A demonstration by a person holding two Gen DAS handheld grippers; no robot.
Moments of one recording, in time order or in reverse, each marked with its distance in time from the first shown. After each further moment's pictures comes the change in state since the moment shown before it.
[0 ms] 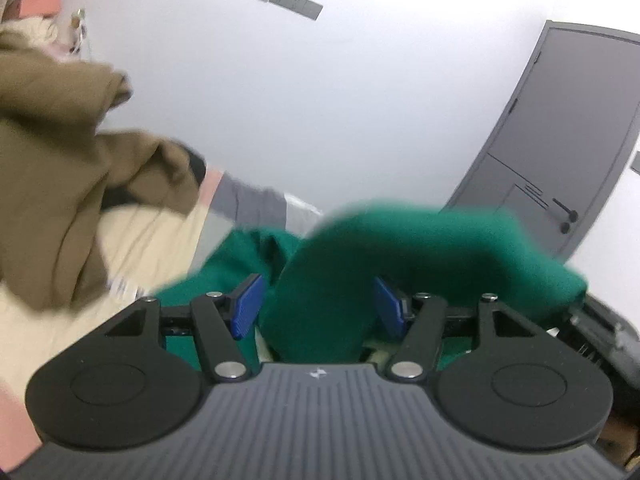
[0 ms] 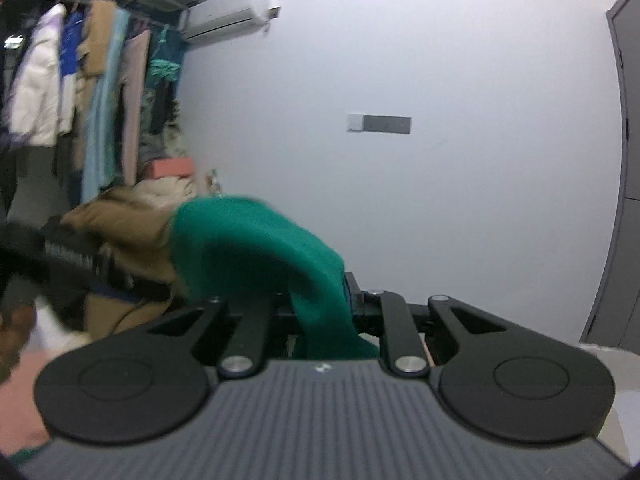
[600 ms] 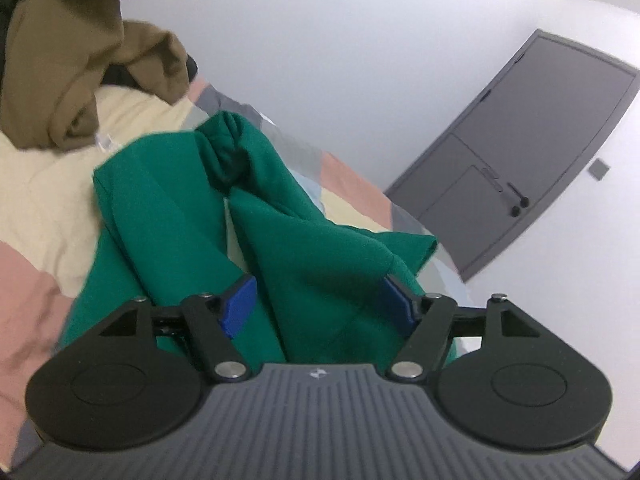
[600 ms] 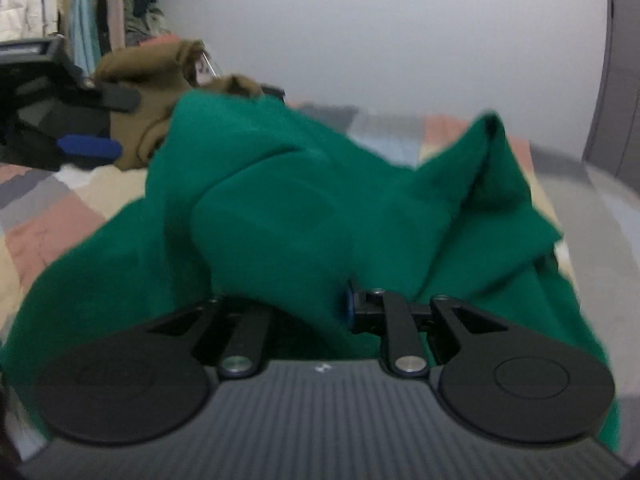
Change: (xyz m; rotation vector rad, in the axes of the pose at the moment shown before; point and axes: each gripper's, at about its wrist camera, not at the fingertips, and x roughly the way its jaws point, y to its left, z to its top) left arm -0.037 0.028 -0.112 -0.163 0.112 -0.176; right arm -0.072 0.051 -0.128 0.110 0.432 -0.049
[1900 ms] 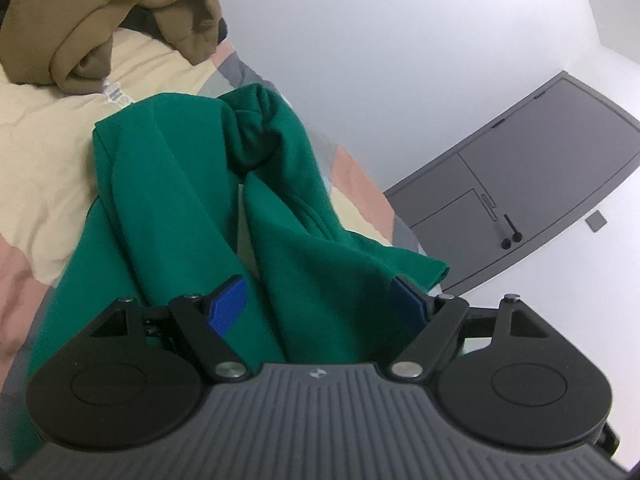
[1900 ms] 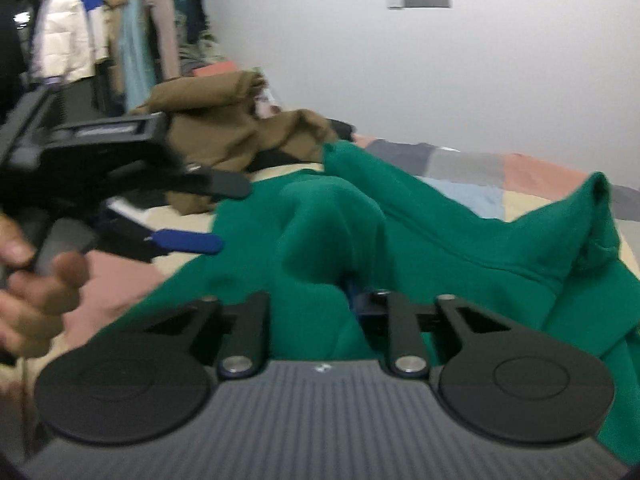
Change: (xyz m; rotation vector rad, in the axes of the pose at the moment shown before) left arm 0.046 0.046 0.018 -0.182 0.018 -0.048; right arm 0.026 0.050 0.035 -0.045 -0.102 0.202
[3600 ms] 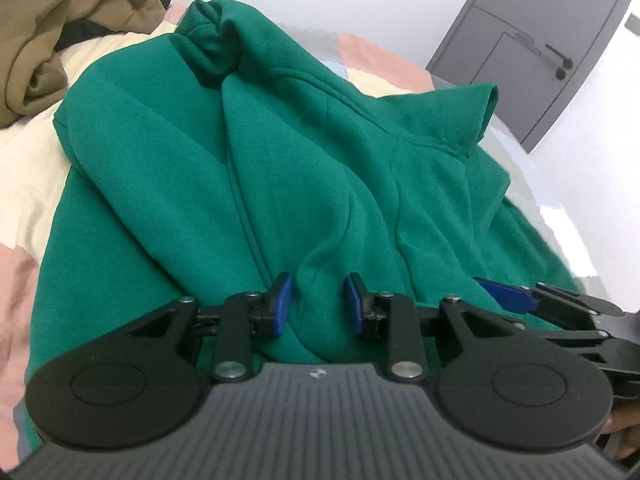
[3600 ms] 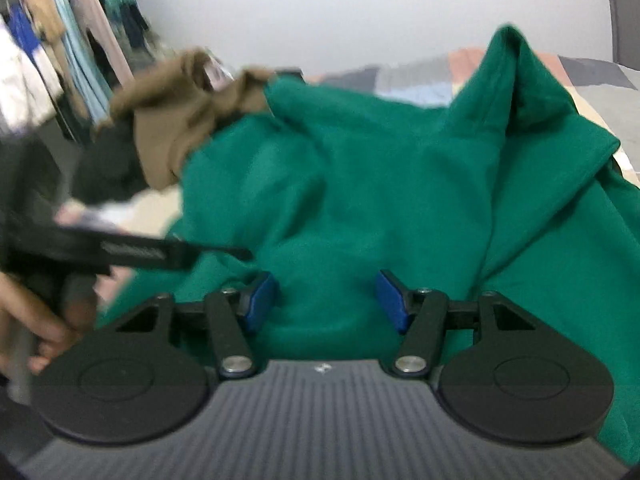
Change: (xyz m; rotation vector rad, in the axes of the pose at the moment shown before) left arm 0.058 -0.037 -0.069 0.433 0.253 0.283; right arm -0.026 -0.048 -0.052 0.289 0.162 -0.029
